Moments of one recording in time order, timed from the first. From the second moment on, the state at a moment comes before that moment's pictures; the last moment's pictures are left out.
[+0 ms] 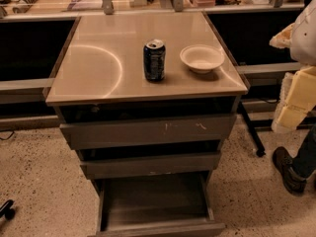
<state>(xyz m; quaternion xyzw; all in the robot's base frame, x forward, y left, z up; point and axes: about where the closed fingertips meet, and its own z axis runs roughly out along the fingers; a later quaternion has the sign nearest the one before) 0.438 -0.217 0.976 -0.60 0.78 -0.03 0.16</state>
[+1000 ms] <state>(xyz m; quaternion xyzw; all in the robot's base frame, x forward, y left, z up) 0.469 -0.209 0.976 -0.60 0.77 -0.01 0.21</state>
